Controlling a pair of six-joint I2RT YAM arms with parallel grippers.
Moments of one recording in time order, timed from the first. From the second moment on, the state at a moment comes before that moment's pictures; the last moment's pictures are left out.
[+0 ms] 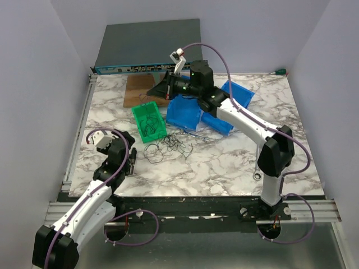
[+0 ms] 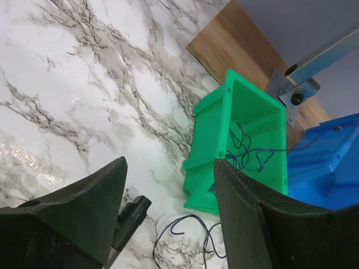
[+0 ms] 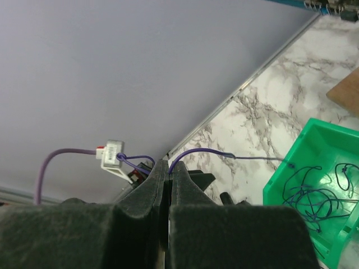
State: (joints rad) left arm -0.38 0.70 0.34 -0.01 -0.72 -0.88; right arm 0.72 1.88 1.77 0.06 -0.55 0.65
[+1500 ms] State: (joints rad) left arm -0.38 0.83 0.37 0.07 -0.58 -0.67; right arm 0.95 2.36 1.96 -0.16 0.48 0.12
